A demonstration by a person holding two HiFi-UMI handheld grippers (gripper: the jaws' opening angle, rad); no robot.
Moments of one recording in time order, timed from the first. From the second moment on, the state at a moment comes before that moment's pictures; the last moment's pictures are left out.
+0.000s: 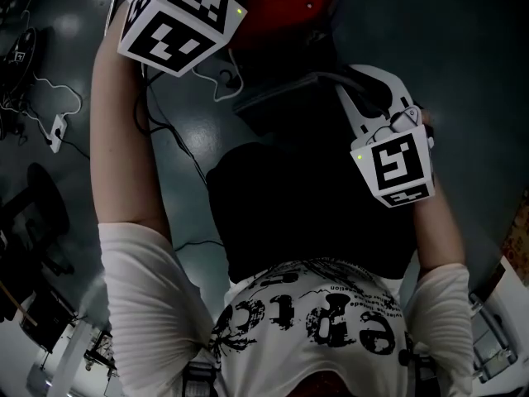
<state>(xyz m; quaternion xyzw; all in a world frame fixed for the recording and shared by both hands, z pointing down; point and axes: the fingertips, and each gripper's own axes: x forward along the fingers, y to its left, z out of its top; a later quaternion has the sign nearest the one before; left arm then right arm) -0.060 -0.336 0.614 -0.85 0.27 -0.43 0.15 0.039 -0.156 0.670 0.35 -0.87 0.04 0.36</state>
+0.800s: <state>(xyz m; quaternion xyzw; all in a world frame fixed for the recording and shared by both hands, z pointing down) -0.054 -0.335 0.617 -0.85 0.27 -0.40 0.20 0.042 -0.176 0.673 0.35 -0.87 0.05 0.35</state>
